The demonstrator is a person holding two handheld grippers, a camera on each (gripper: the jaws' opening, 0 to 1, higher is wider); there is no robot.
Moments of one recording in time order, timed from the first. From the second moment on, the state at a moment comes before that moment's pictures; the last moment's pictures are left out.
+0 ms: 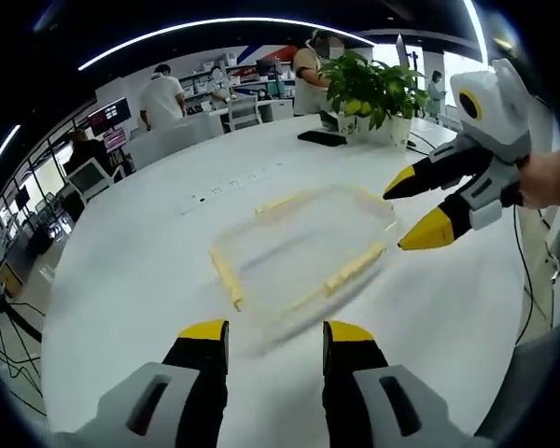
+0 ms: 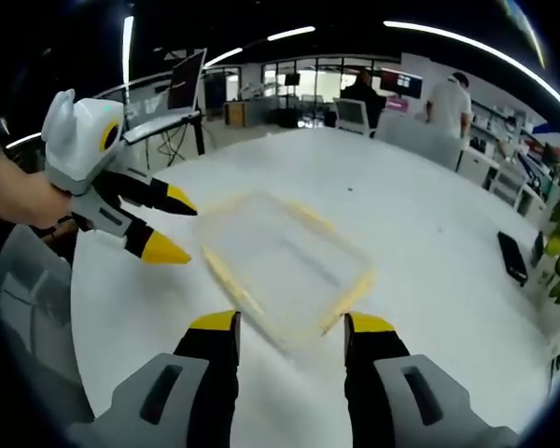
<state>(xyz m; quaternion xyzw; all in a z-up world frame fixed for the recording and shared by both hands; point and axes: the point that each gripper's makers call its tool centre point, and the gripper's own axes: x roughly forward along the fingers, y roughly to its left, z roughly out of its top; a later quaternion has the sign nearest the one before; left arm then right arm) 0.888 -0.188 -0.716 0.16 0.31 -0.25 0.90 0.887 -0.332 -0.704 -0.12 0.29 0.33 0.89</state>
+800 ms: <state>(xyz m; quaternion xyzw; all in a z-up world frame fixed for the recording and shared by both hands) 0.778 -0.126 -0.655 0.07 0.26 -0.19 0.95 0.777 -0.346 -0.652 -0.04 0.26 0.23 0.94</state>
